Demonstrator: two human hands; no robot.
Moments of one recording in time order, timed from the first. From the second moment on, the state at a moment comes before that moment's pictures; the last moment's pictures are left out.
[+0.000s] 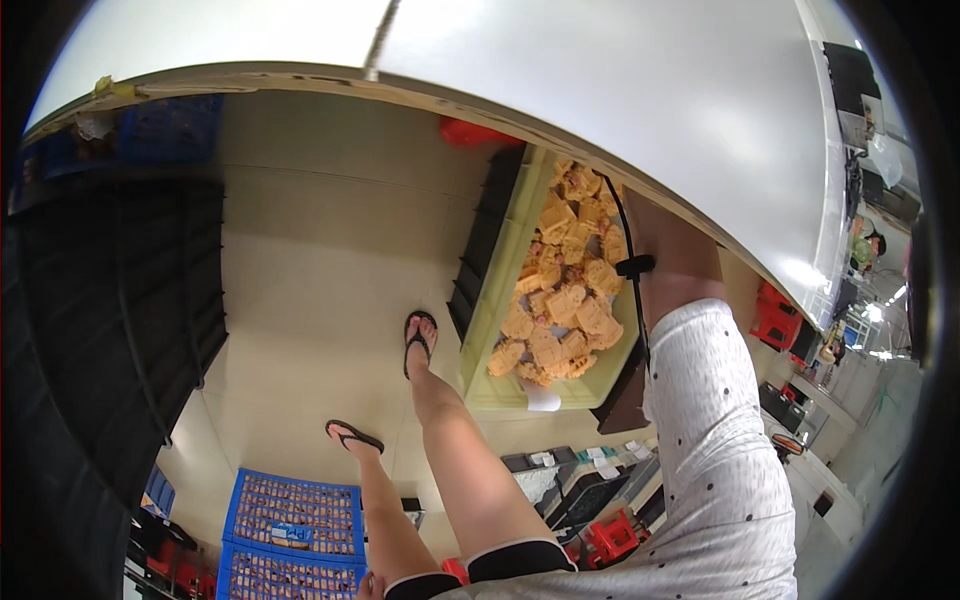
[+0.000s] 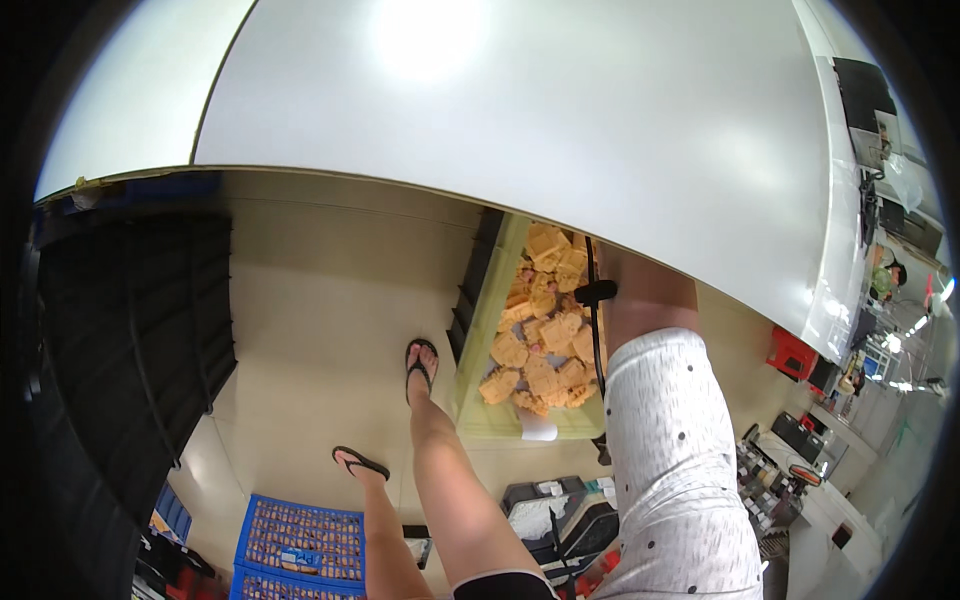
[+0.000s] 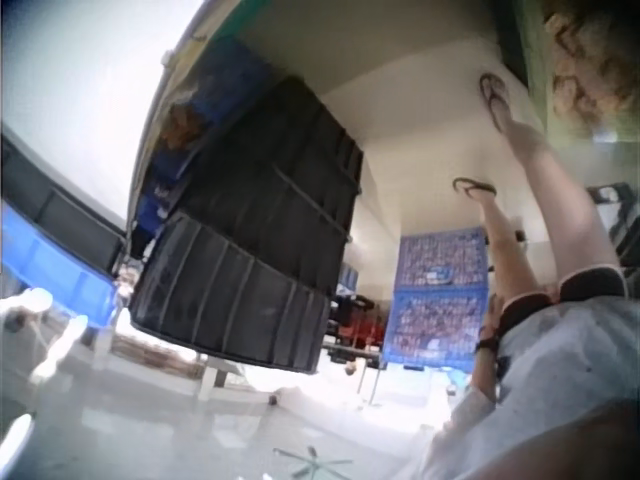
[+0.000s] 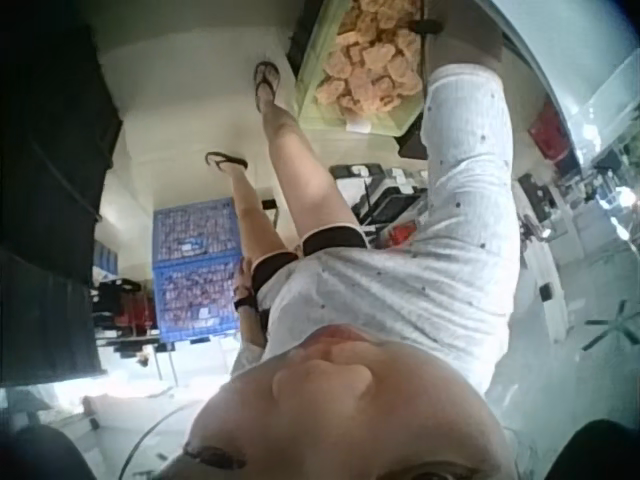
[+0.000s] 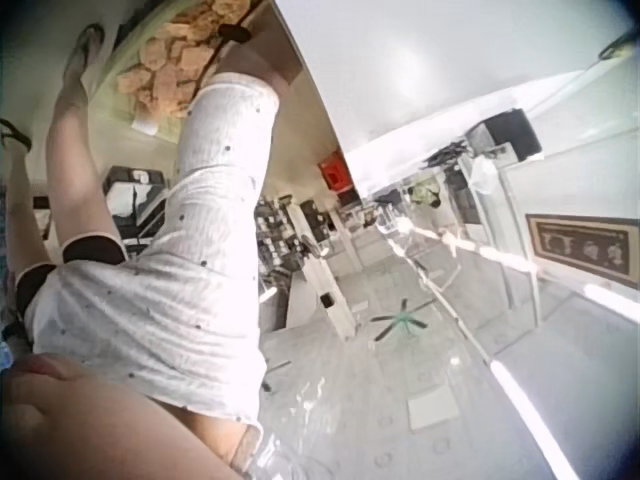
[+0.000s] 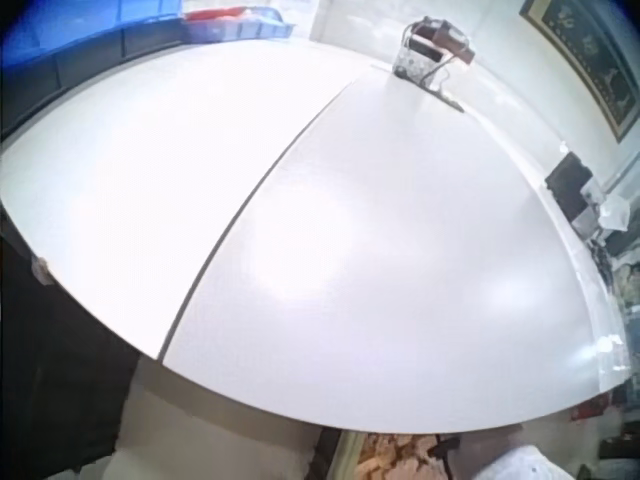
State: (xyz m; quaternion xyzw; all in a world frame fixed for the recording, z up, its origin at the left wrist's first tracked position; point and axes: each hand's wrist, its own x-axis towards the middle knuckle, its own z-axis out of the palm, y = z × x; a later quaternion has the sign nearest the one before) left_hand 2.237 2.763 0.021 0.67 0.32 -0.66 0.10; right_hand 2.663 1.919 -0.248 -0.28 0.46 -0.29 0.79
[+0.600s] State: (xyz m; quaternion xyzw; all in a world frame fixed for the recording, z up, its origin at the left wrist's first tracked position) left_hand 2.495 2.607 -0.041 0.85 0.03 -0.48 0.21; right_hand 2.540 2.090 -0.277 -0.13 0.51 -0.33 0.79
